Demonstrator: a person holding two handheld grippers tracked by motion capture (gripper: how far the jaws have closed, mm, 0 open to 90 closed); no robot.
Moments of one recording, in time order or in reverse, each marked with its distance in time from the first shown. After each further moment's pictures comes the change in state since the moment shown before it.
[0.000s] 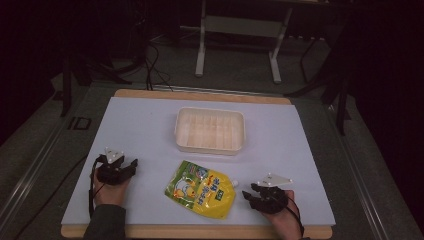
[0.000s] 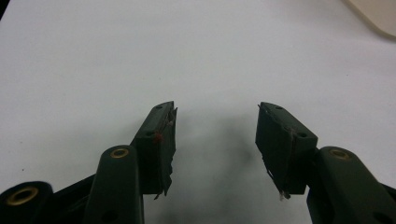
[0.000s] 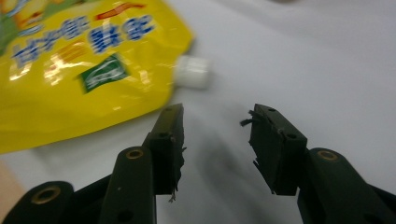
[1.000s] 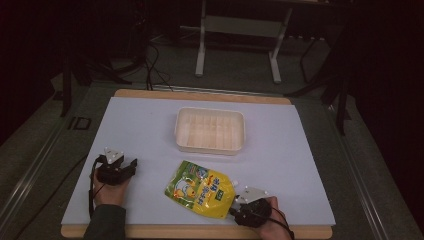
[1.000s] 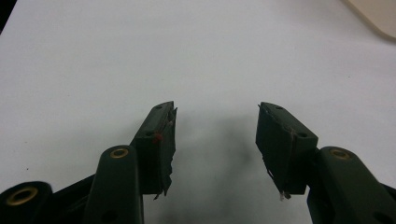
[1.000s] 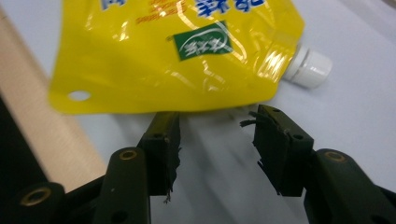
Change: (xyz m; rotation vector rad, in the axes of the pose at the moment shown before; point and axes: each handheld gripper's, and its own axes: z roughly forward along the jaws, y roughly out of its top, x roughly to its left) left arm 0.000 0.000 -0.001 -0.011 0.009 -0.004; right arm 0.050 0.000 0.014 0.100 0.043 -0.236
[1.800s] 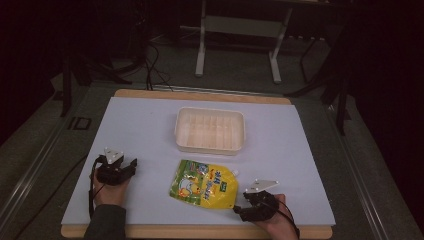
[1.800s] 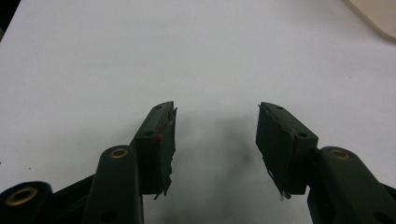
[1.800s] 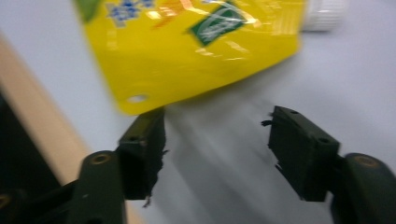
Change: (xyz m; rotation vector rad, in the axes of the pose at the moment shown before) left arm 0.000 0.000 0.000 -0.003 0.006 0.001; right arm -0.024 -0.004 -0.008 0.011 0.095 0.186
